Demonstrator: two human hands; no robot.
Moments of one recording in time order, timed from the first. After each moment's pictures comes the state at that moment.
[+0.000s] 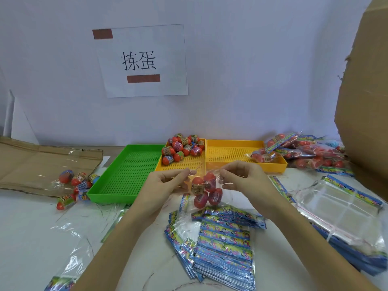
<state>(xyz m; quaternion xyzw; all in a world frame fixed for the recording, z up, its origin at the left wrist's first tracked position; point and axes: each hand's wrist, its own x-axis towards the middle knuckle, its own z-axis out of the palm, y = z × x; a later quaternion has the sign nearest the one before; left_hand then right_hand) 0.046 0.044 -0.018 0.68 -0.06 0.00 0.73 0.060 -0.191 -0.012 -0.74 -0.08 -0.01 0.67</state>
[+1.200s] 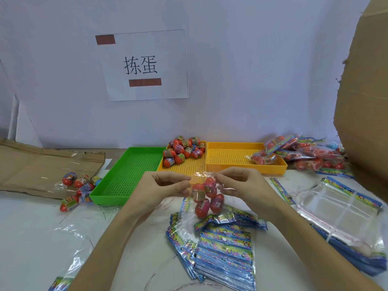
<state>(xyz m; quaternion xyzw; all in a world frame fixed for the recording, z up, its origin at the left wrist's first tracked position) 0.048 0.067 -0.017 0.69 -0.12 -0.02 0.71 0.060 -0.192 -0.016 -0.70 -0.12 0.05 0.70</state>
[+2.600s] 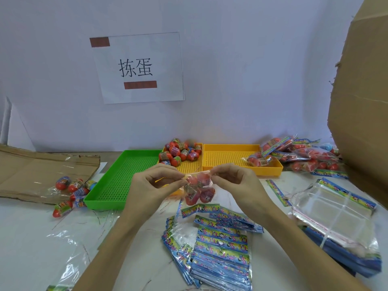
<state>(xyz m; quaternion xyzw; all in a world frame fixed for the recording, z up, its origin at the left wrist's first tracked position) 0.042 0.055 -0.012 0.72 -0.19 0.20 0.63 0.058 -0.184 -0.018 -0.69 -0.17 -0.04 0.70</state>
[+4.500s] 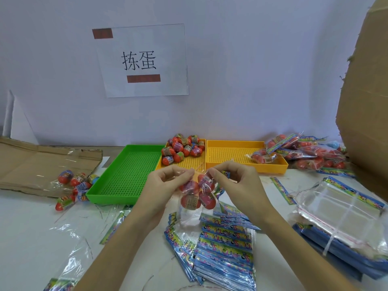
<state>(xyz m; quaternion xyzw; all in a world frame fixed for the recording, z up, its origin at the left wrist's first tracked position) 0.039 0.037 -0.010 0.66 -0.05 0.01 0.75 0.039 -0.166 -0.005 -0.76 -0.16 -0.12 0.62</state>
